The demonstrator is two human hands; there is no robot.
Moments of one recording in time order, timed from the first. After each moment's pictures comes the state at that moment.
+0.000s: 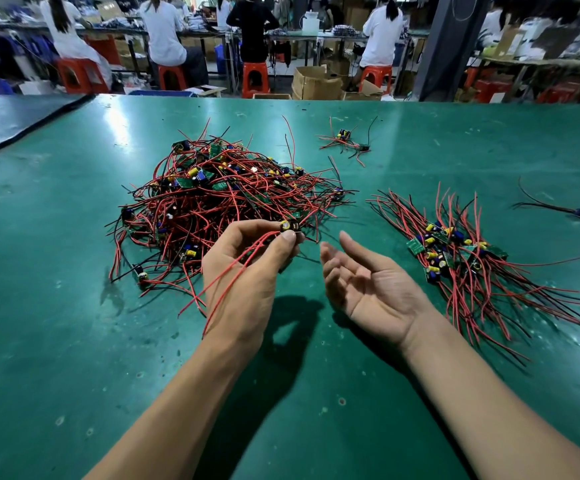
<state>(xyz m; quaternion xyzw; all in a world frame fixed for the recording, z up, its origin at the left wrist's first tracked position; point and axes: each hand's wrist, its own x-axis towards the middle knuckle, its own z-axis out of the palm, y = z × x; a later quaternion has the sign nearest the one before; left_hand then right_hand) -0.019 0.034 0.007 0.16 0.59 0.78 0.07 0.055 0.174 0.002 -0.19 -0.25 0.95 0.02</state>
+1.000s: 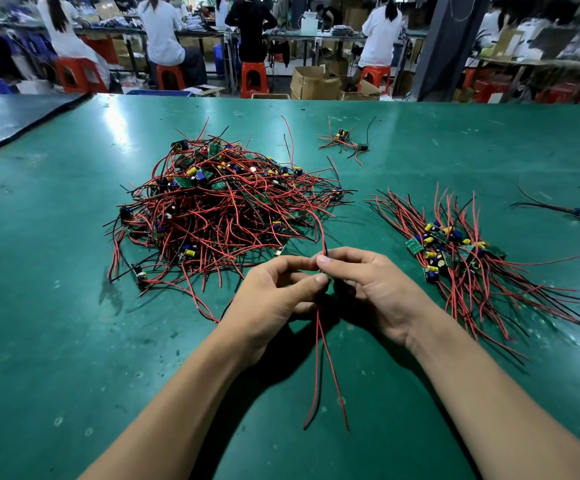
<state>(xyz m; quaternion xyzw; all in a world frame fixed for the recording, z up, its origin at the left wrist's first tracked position) -0.013 0.033 -0.016 0.20 0.57 0.73 0.33 0.059 0.176 -0.008 -0.18 -0.55 0.81 0.05</state>
